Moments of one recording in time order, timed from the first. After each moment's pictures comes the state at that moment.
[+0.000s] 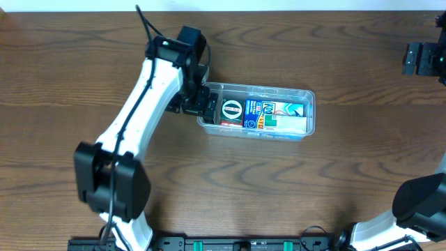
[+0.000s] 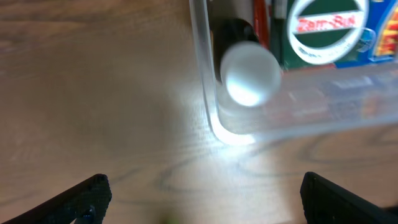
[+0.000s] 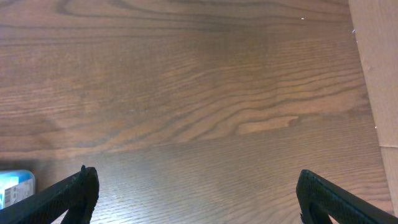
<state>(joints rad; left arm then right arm) -0.34 1.87 1.73 -1.41 0.08 -0.10 -0.40 1.77 1.86 -1.07 -0.04 -0.24</state>
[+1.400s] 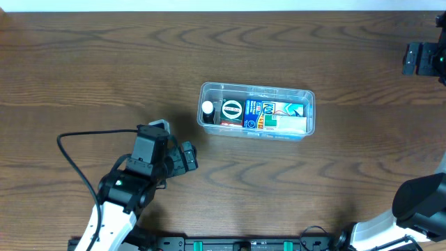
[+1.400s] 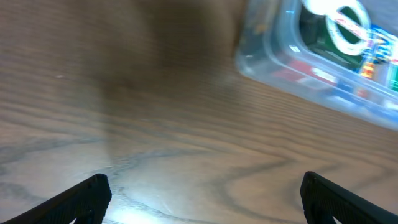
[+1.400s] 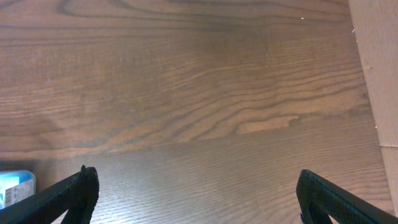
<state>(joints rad) -0.34 0.94 0.64 -0.70 0.04 -0.58 -0.40 1.77 1.86 -1.07 -0.04 -0.23</state>
